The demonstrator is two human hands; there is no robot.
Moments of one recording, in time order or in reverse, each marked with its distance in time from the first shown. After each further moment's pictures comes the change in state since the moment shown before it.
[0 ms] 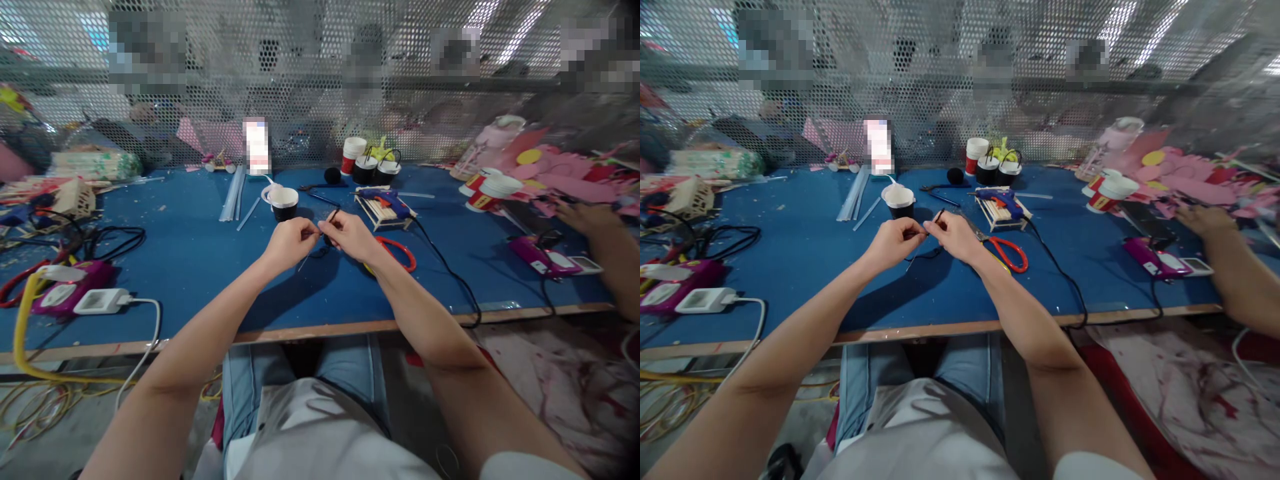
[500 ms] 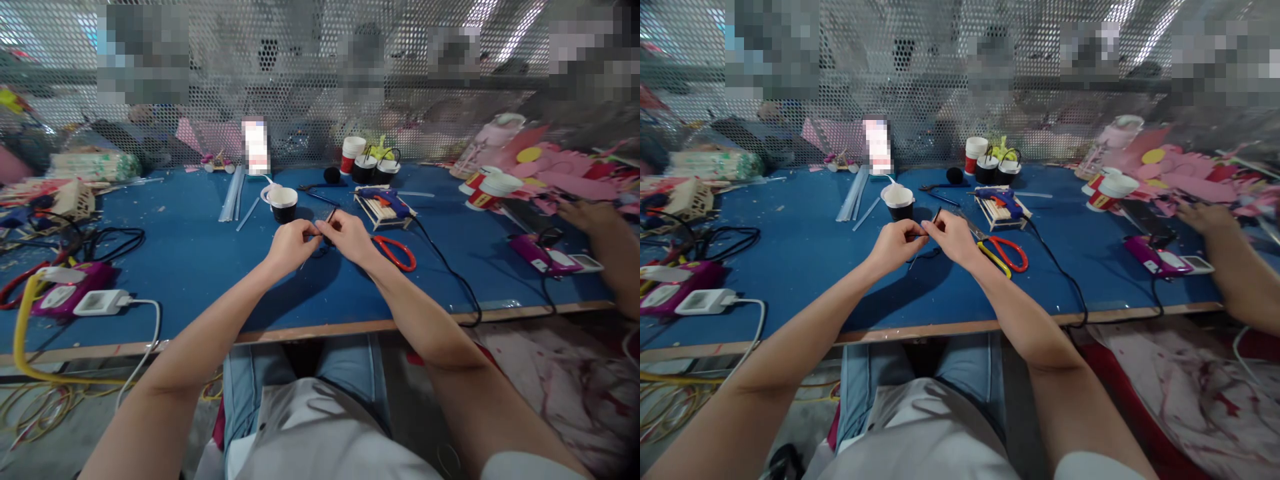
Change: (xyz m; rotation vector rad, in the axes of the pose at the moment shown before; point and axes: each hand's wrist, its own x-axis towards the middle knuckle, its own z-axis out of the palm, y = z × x) left_hand -0.003 0.000 0.007 0.002 0.035 -0.054; right_hand 0.000 0.001 0.007 -0.166 0.197 -0.065
